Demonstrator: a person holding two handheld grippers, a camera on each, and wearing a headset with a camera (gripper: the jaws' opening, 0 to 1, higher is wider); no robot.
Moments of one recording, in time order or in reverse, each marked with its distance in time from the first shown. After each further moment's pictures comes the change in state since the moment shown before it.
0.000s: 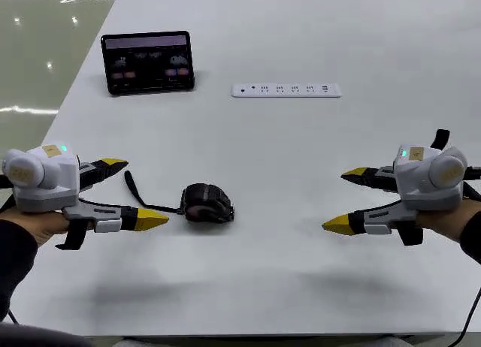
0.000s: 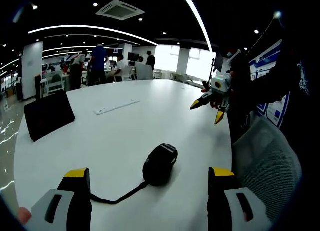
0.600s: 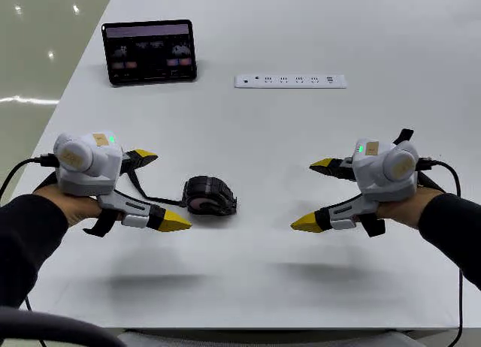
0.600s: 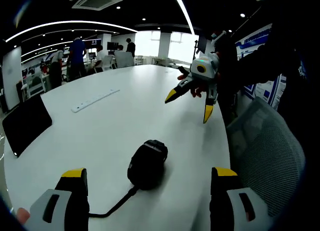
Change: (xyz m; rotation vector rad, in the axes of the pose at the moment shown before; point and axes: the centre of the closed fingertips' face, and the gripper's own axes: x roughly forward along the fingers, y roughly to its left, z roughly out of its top) left arm 0.045 -0.027 -0.009 0.135 0.142 -0.131; right arm 0.064 0.018 0.016 -0.113 0.013 0.090
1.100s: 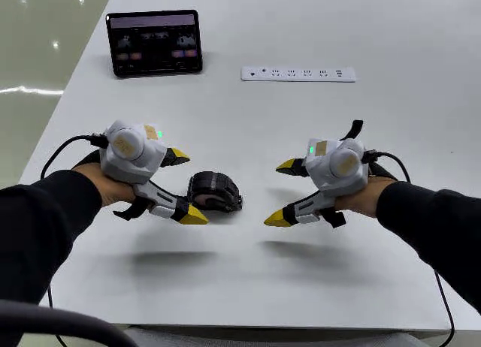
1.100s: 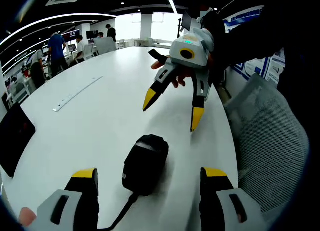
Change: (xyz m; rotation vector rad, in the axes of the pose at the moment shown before) left arm 0.039 -0.003 -0.012 0.127 0.159 -0.091; right arm 0.071 0.008 0.005 -0.092 0.076 0.090
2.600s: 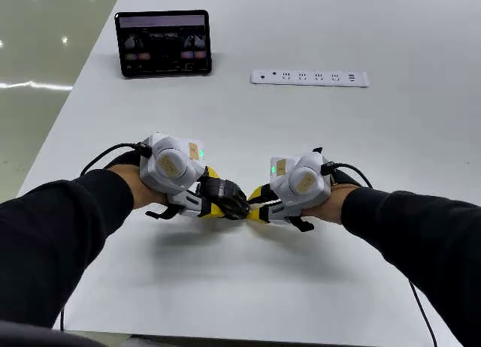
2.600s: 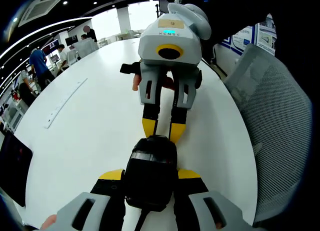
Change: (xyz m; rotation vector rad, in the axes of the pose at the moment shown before) left arm 0.028 0.007 -0.004 0.203 0.089 0.006; right arm 0.048 0.004 0.006 -0.136 0.067 0.077
